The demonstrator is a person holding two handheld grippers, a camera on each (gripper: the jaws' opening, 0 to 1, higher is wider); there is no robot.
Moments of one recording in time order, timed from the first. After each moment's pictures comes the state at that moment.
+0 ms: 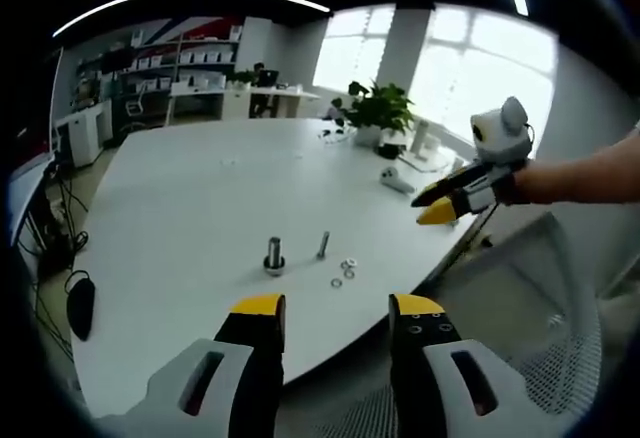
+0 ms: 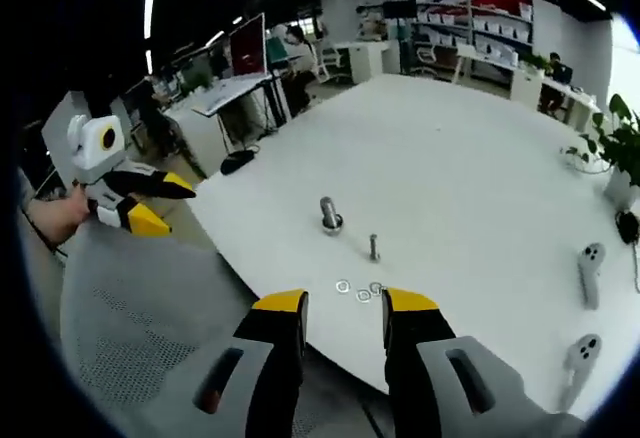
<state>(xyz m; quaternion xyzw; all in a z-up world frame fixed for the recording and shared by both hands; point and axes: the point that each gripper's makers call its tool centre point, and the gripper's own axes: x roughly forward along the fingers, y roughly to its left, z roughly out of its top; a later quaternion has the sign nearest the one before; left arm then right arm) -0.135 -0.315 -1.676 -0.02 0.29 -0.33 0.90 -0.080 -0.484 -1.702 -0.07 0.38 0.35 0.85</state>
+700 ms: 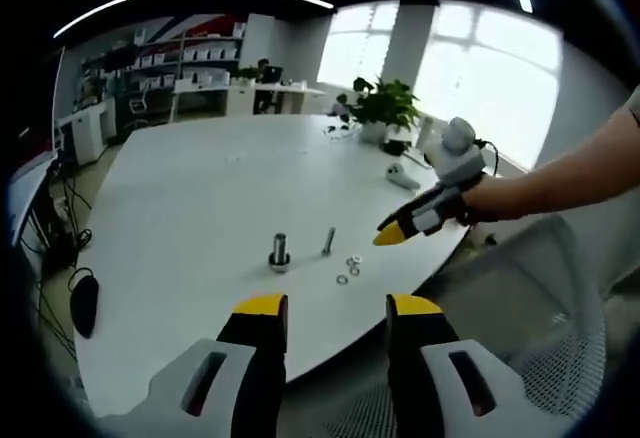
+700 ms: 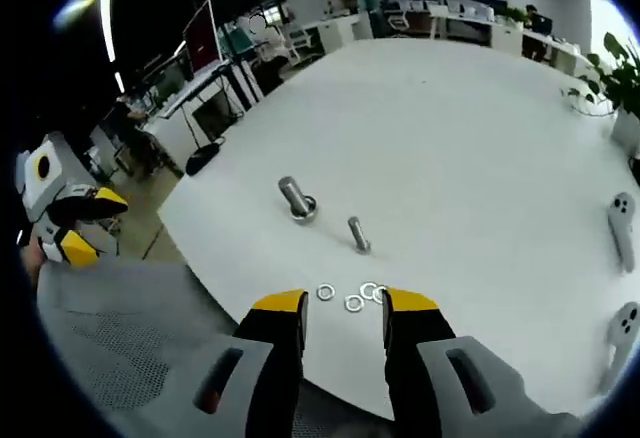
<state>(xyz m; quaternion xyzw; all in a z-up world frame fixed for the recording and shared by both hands) -0.133 -0.312 -1.681 -0.02 0.30 -0.32 0.90 -0.041 -0.476 -1.778 -0.02 0.45 0.30 0.84</state>
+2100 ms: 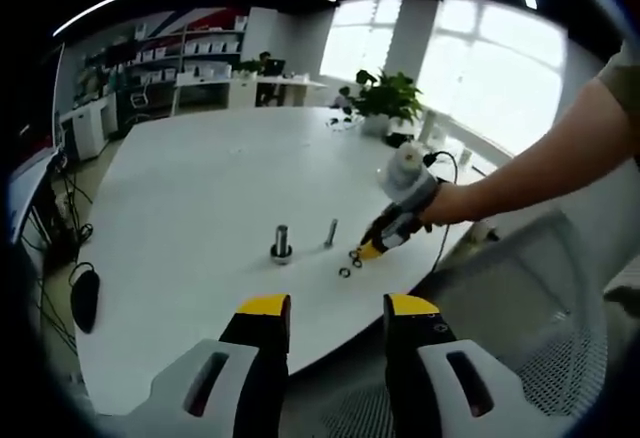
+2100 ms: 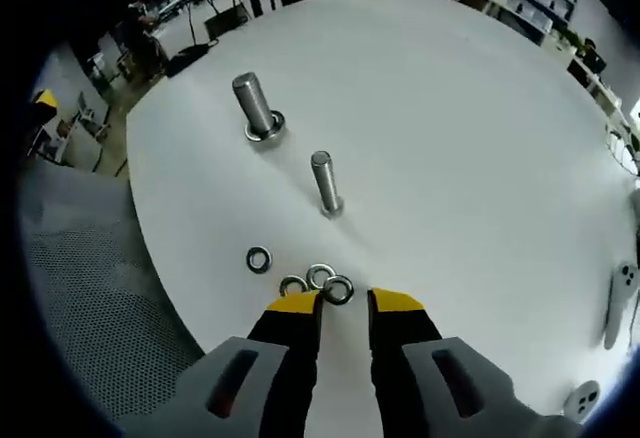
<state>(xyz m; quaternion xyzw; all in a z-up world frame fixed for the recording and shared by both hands) -0.134 -0.310 -1.686 -0.01 0.32 -0.32 0.89 -0.021 -0.492 -1.852 -0.18 0.51 0.33 0.78</state>
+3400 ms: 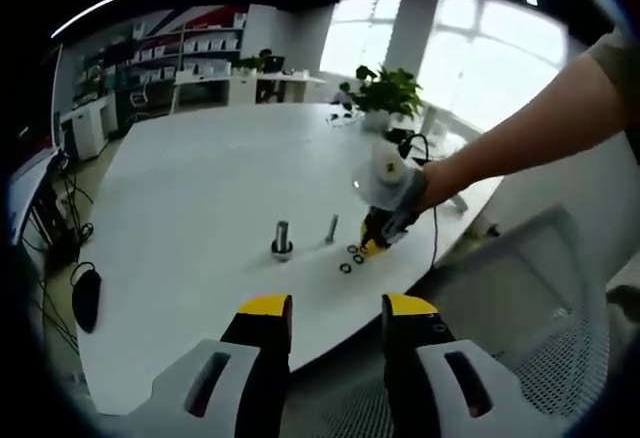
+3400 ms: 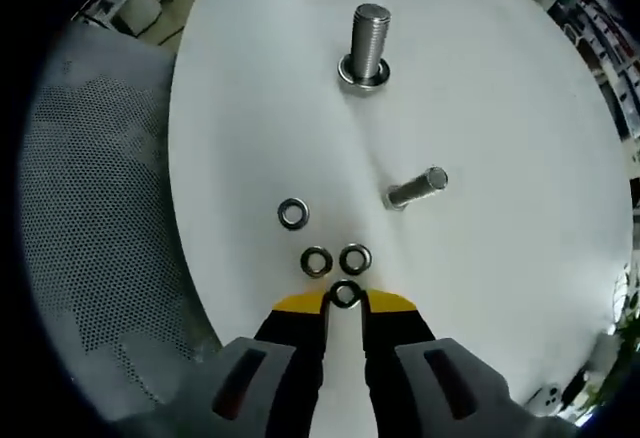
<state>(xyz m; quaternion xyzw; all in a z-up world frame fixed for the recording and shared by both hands) -0.136 -0.310 -1.689 -0.01 0.33 -0.32 0.89 -0.037 -0.487 -1.856 -0.41 0.52 0.44 0.61</state>
